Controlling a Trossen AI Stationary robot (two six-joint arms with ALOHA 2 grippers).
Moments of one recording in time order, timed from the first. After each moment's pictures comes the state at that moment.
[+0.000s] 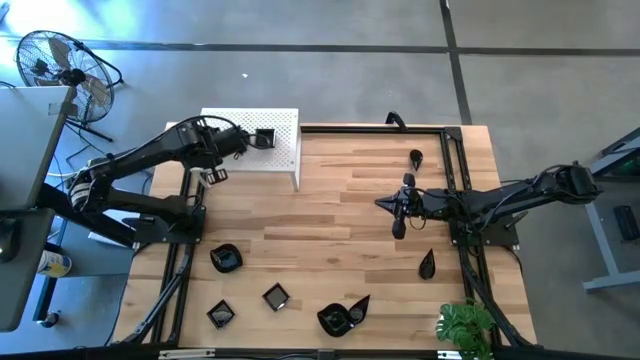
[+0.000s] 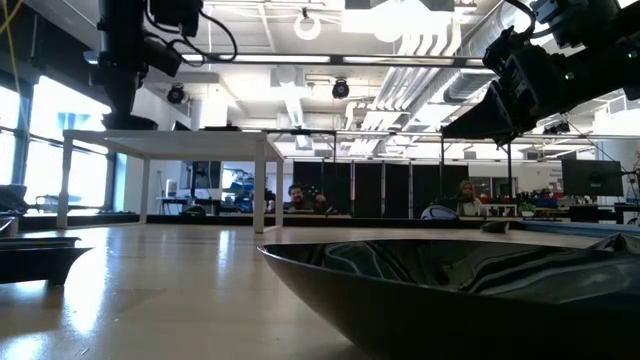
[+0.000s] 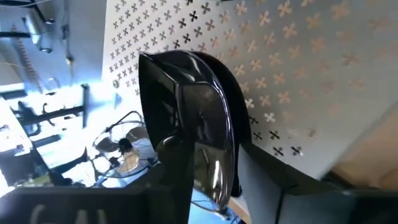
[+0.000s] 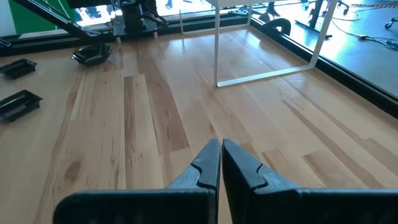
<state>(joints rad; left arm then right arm) 0.48 1.12 1.10 -1.40 -0.67 0.10 0.06 0.94 0.23 0.37 0.31 0.17</state>
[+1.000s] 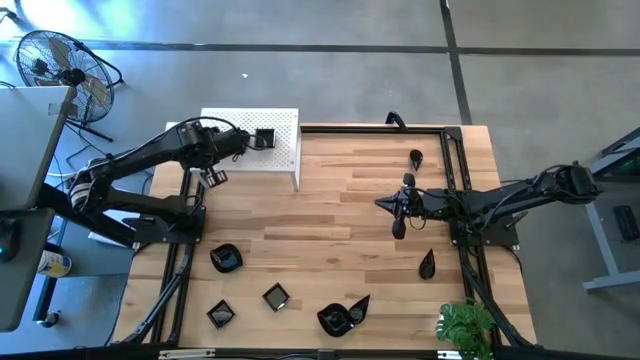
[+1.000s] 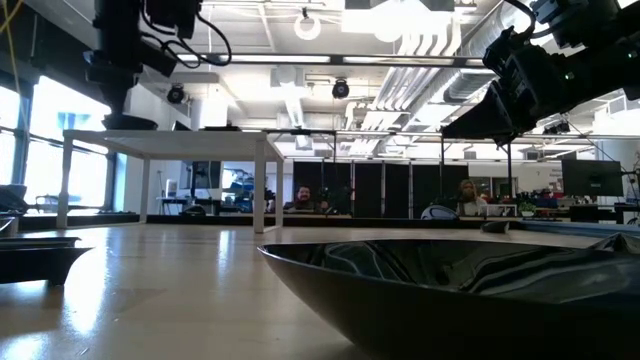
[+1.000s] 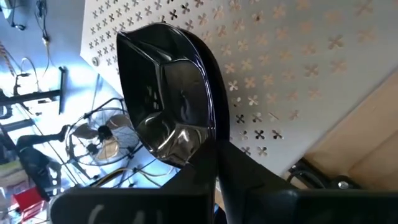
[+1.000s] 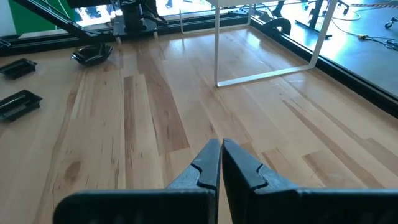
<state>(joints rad) 0.48 1.12 1.10 -1.46 -0.62 -0.01 0.06 0.94 0.23 0.37 0.31 0.18</state>
